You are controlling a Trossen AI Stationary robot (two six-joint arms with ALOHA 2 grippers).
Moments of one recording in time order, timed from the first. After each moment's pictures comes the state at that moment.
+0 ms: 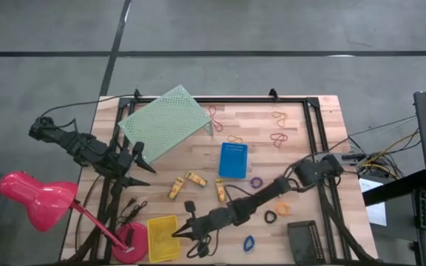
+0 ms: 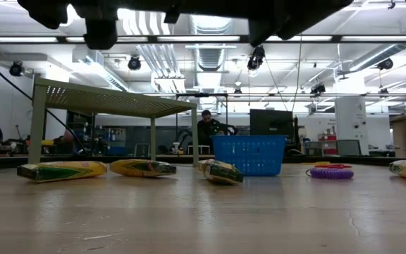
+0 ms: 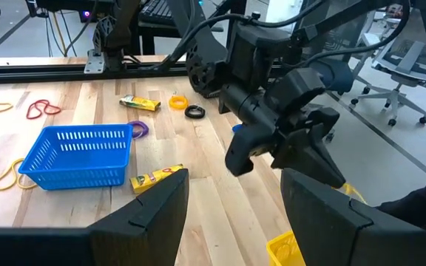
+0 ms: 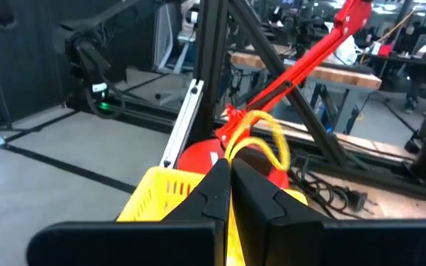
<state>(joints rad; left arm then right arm) -0.44 0.49 0.61 -0.45 -0.10 -0.14 0.43 2.38 1.60 0.72 0.12 -0.06</state>
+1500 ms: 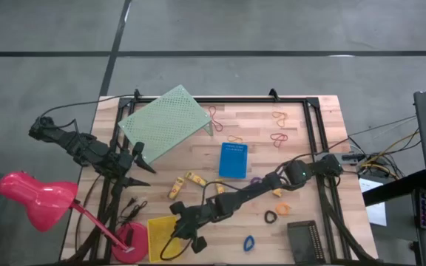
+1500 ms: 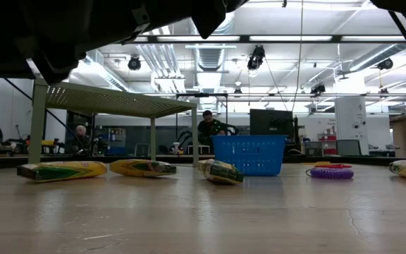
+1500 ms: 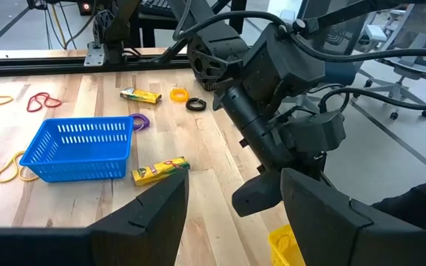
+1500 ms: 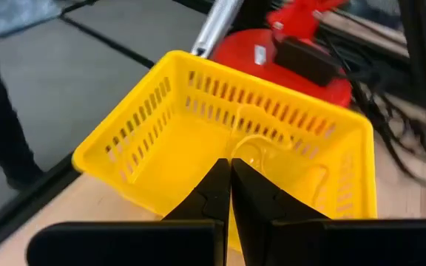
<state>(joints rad) -0.44 0.49 0.61 -0.48 -0.10 -0.14 0.37 2.49 1.98 0.02 -0.13 -0.19</state>
